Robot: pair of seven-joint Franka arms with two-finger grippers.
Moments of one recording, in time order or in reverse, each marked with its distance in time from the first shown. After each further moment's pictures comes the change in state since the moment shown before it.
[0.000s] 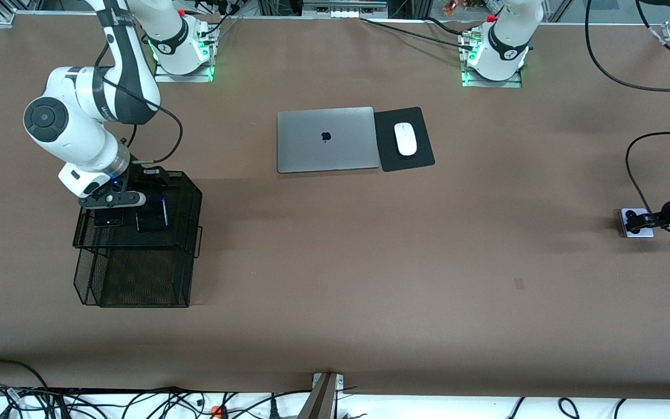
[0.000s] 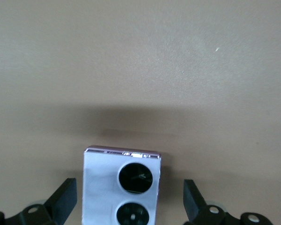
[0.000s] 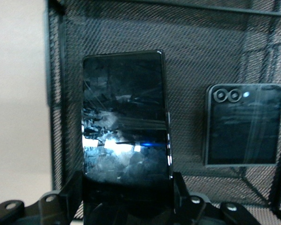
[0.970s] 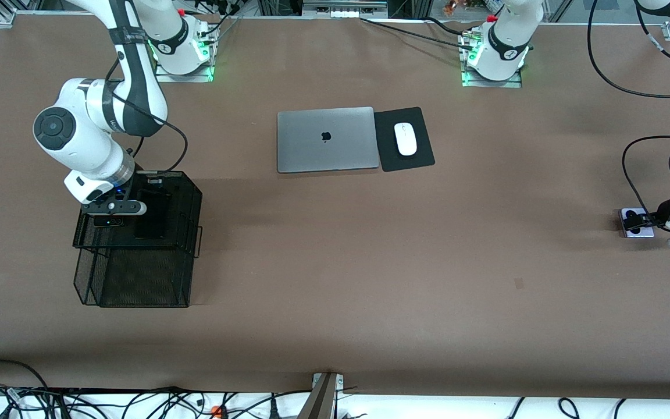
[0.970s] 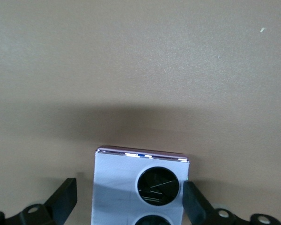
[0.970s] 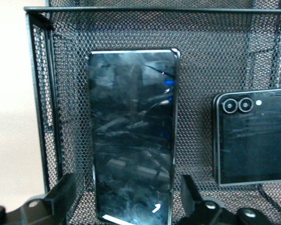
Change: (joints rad) left arm 0.032 0.042 0.005 0.002 0.000 0.051 0.014; right arm -0.004 0.066 0.010 0.003 0.101 0.048 0.003
